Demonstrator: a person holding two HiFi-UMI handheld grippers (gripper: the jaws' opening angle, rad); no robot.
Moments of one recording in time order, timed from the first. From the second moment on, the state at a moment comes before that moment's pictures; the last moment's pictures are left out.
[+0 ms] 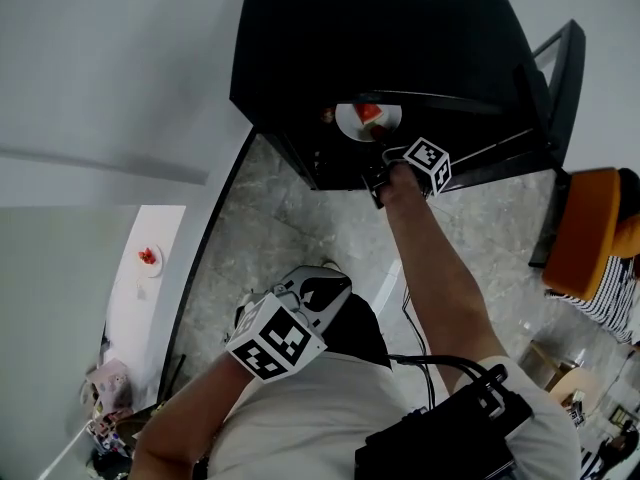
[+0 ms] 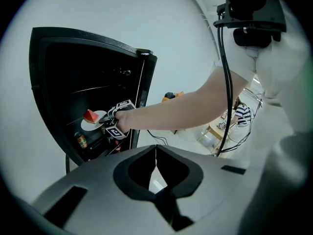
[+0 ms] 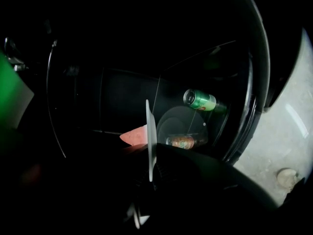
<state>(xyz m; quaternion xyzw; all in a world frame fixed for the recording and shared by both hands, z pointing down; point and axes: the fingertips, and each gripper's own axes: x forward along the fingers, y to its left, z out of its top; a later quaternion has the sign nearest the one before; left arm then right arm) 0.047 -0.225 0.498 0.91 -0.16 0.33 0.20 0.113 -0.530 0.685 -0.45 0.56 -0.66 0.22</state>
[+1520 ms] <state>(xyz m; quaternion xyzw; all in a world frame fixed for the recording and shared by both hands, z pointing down) 0.044 -0.210 0.506 0.90 -0.14 0.32 0.24 0.082 -0.523 0.692 -0.42 0.80 -0.39 -0.21</state>
